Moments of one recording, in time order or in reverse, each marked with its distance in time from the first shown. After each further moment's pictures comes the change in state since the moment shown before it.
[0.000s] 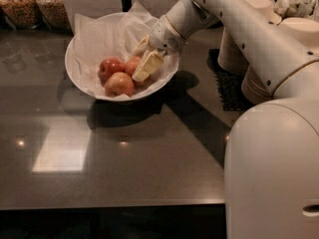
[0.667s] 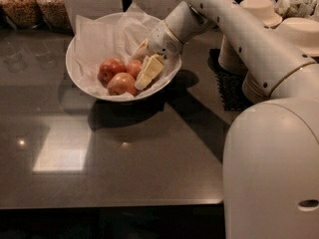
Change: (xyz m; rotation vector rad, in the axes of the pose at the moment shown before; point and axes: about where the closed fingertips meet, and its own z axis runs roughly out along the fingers) arm 0.010 -0.002 0.013 -0.016 -0.007 0.013
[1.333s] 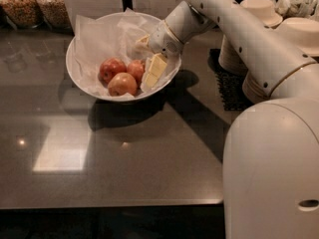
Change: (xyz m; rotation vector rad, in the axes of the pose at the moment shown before) arm 0.000 0.000 0.000 0.000 0.000 0.000
